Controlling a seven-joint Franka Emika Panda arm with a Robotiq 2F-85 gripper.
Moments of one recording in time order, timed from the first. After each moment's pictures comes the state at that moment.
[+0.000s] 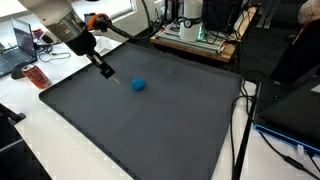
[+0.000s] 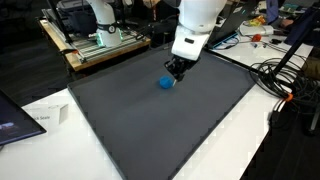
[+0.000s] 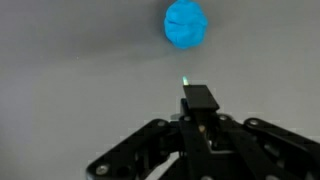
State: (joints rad) arm -0.08 0.72 -0.02 -1.33 0.10 1.82 0.14
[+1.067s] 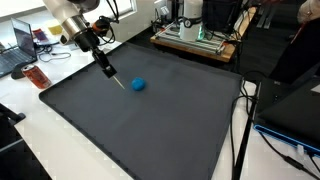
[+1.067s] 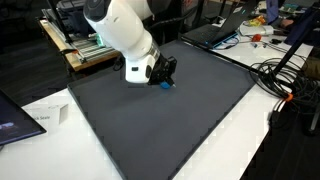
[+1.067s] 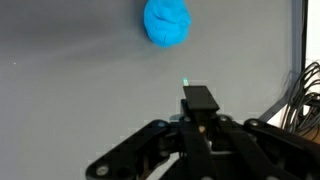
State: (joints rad) arm -0.34 0.61 0.05 -1.68 0.63 2.05 -0.40
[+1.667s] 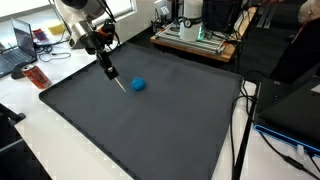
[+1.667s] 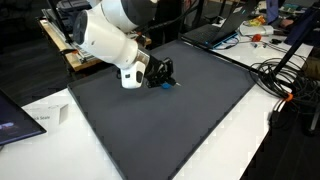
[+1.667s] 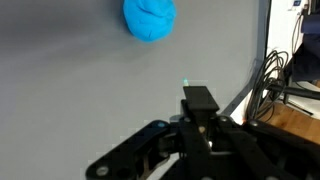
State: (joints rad) arm -0.37 0.61 0.05 -1.77 0.90 2.08 -0.64
